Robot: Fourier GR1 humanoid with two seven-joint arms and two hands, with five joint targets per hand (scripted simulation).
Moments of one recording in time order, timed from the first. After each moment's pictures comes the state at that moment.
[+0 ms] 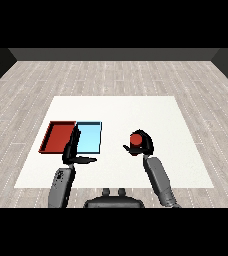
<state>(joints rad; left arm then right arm) -0.03 0.01 -0.06 -1.60 0.01 -0.01 -0.30 -0.25 -0.01 0.12 -1.29 -0.11 -0.14 -0.34</state>
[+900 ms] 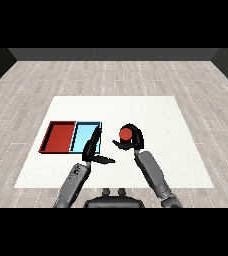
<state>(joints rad) -0.15 0.00 -0.35 -1.51 0.08 0.17 -0.24 -0.39 0.00 0.26 -1.26 -0.19 -0.29 -0.34</state>
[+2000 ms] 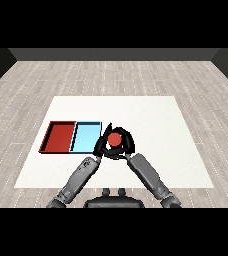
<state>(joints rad) -0.35 0.00 -0.48 -1.33 0.14 0.33 -0.20 -0.41 0.00 0.47 -1.34 -0.25 -0.40 -0.36</state>
